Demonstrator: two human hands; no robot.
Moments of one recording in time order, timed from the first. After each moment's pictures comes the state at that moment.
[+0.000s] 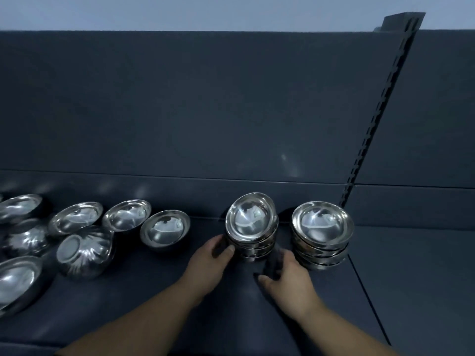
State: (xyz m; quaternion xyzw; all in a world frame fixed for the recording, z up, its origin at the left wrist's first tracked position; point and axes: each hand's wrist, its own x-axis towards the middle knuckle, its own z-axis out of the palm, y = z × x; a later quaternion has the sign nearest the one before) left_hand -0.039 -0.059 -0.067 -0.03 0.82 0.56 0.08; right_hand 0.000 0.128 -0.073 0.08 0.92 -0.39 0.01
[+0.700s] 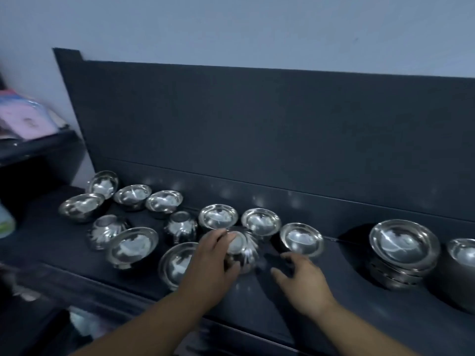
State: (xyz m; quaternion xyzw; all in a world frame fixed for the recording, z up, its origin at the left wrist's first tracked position) left_hand 0.020 -0.362 -0.033 0.07 0.94 0.29 -0.18; right_hand 0.005 -0.155 -0.033 0.00 0.94 -0.33 0.00
